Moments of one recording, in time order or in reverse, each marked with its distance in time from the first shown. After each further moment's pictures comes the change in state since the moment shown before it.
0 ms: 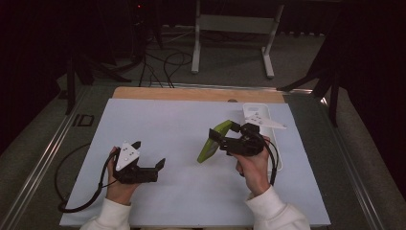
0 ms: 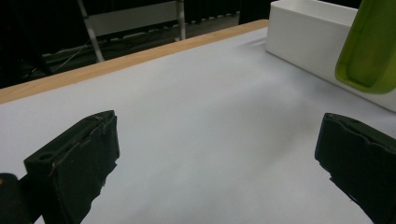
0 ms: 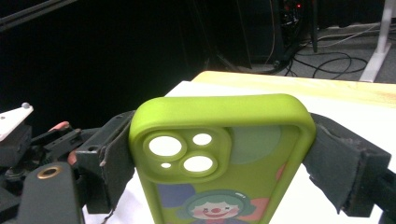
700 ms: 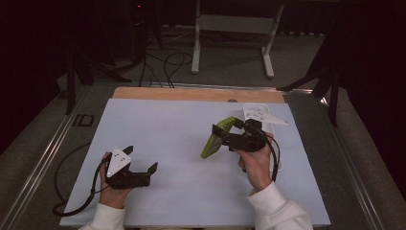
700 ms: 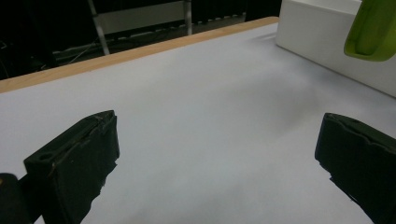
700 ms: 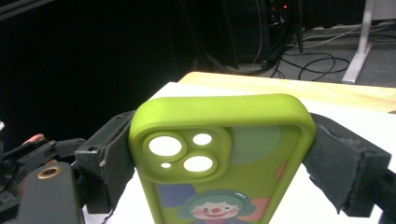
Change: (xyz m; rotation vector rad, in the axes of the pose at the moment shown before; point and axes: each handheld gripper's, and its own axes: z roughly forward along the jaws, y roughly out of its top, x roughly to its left) left arm 0.011 -0.019 -0.012 -0.001 0.027 -0.011; right arm -0.009 0.008 0.001 0.006 -0.047 -0.003
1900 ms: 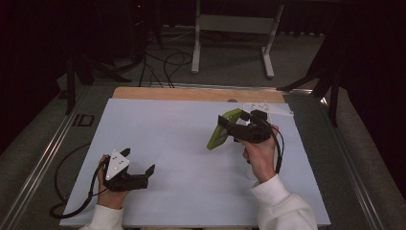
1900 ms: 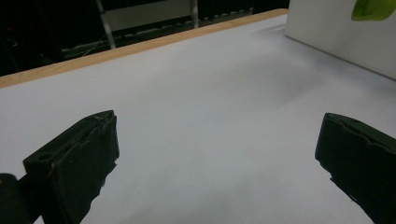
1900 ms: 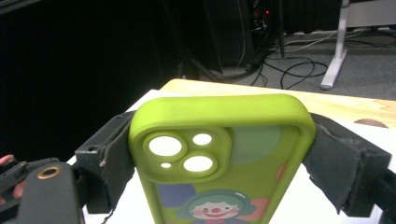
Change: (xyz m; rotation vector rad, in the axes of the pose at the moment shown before) left arm 0.002 -0.010 -0.001 0.006 0.022 0.005; right arm -0.016 0.018 0.001 -0.011 -0.062 -0.007
